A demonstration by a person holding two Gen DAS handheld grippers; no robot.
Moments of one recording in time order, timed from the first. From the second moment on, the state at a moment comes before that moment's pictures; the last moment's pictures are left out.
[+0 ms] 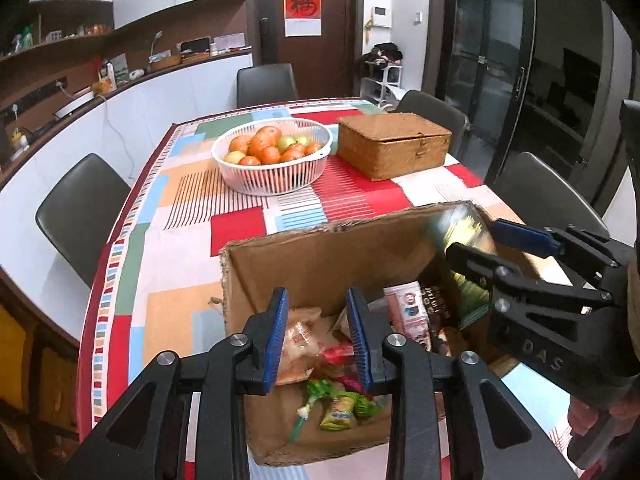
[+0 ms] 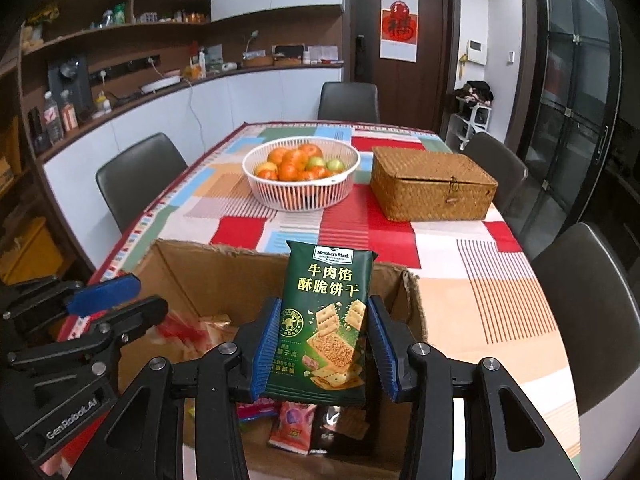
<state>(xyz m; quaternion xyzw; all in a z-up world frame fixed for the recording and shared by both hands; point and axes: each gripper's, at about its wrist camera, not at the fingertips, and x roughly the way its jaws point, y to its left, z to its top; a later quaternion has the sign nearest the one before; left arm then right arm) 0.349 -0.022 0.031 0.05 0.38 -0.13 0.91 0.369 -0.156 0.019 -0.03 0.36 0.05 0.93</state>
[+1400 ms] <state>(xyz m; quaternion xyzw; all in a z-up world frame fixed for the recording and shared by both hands) 0.132 -0.005 0.071 0.06 0.24 -0.03 0.97 0.146 -0.177 0.048 -0.03 0.24 0.00 0.97</state>
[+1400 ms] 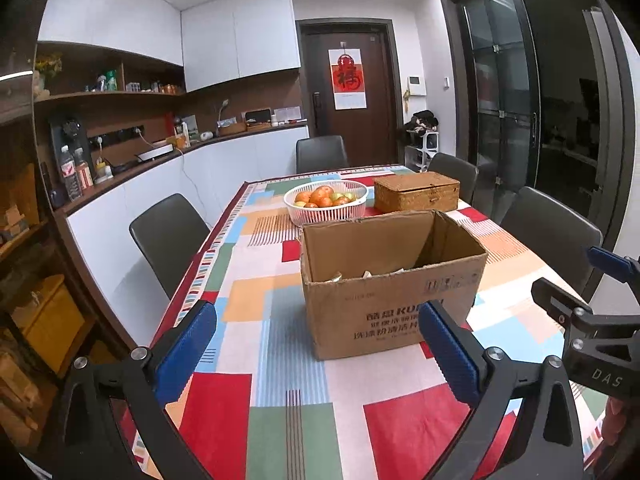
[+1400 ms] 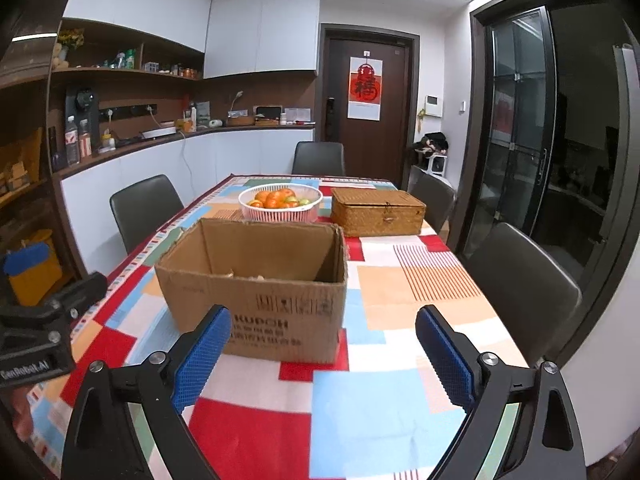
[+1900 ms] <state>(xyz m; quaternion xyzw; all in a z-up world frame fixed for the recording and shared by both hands) 0.118 -0.008 0.068 0.06 0.25 -0.03 0.97 0.127 -0.184 0.041 -0.01 0.24 0.00 0.97</state>
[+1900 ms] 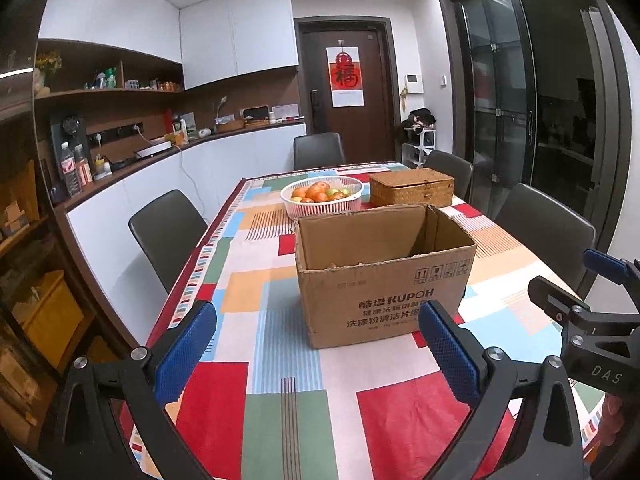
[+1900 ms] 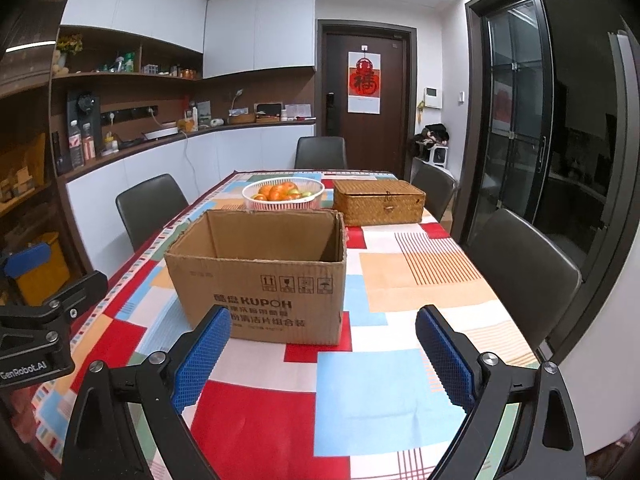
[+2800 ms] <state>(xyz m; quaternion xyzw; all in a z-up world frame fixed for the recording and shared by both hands) 0.111 -0.004 0.070 0.05 0.23 -0.02 0.97 0.125 -0.186 0.041 -0.02 0.24 0.00 0.97</state>
